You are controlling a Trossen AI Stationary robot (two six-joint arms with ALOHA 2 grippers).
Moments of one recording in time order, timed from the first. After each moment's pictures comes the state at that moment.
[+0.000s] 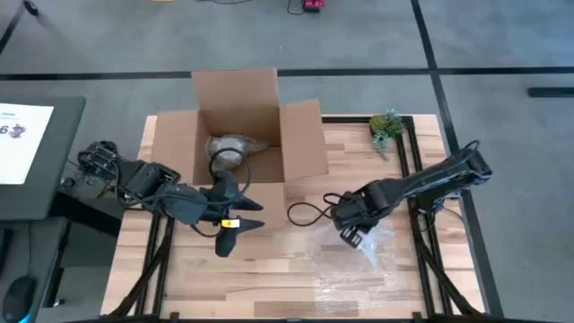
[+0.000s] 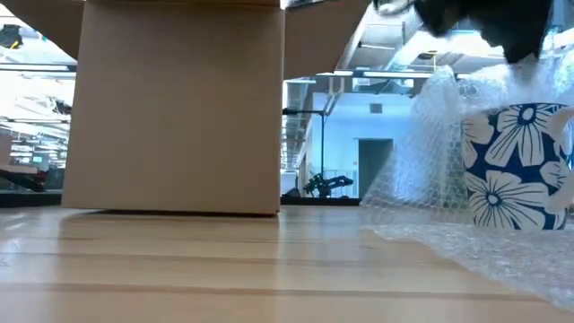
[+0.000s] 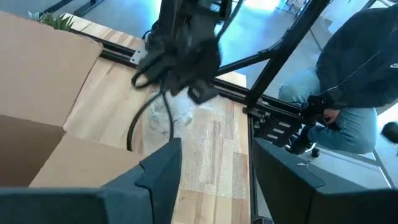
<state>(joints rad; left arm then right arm) -0.51 1.38 1.69 -0.81 -0.45 -0.58 0.33 1.56 1.43 -1.40 -0.06 1.04</state>
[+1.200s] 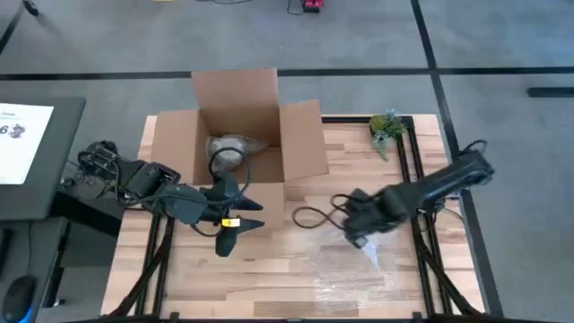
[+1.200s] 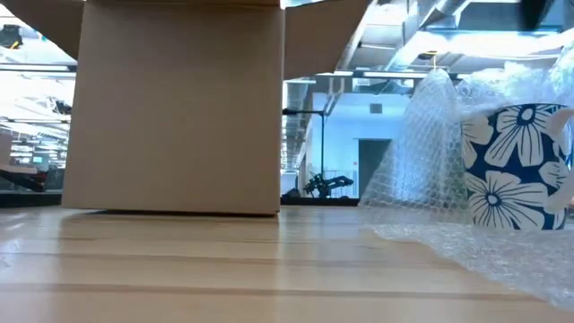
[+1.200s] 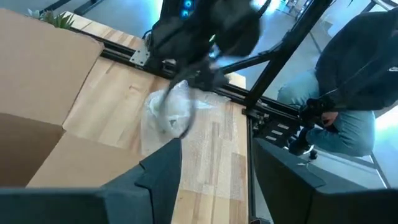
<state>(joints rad) -0.51 1.38 1.69 -0.81 -0.45 -0.60 0.49 1.51 1.52 -1.52 0.12 1.27</state>
